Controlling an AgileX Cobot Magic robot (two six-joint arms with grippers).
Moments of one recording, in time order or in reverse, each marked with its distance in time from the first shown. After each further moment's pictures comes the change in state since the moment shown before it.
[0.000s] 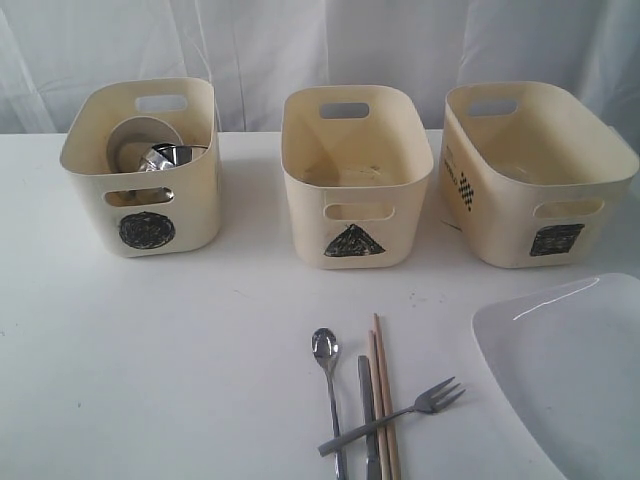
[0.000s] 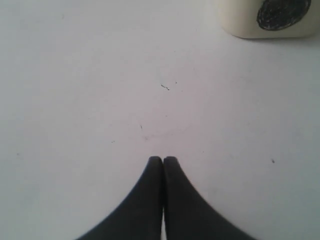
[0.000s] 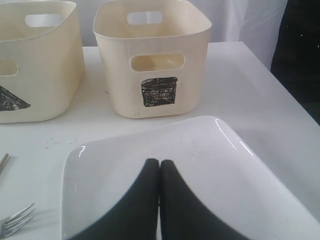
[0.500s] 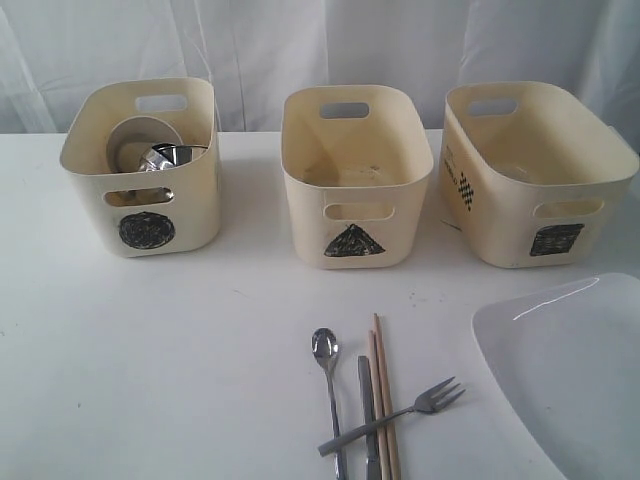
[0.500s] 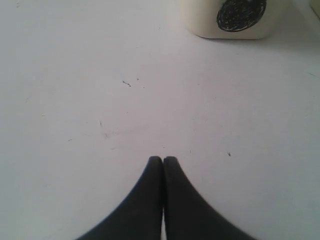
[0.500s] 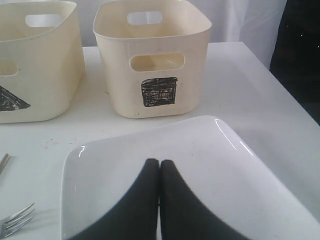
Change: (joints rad) left arm -0.155 0.000 0.000 0.034 -0.002 -0.154; right arm 0.000 0.000 0.000 0.000 0.000 0.000
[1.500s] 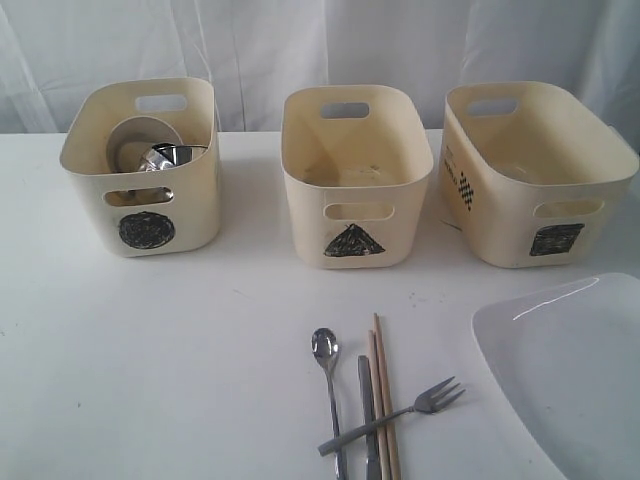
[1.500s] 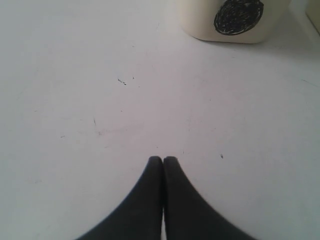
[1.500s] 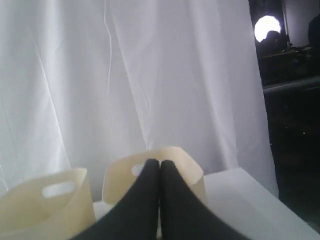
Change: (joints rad) left arm 0.000 0.000 0.000 -0.034 0.000 -0.015; right arm 0.000 0.000 0.000 0.116 -0.487 0.053
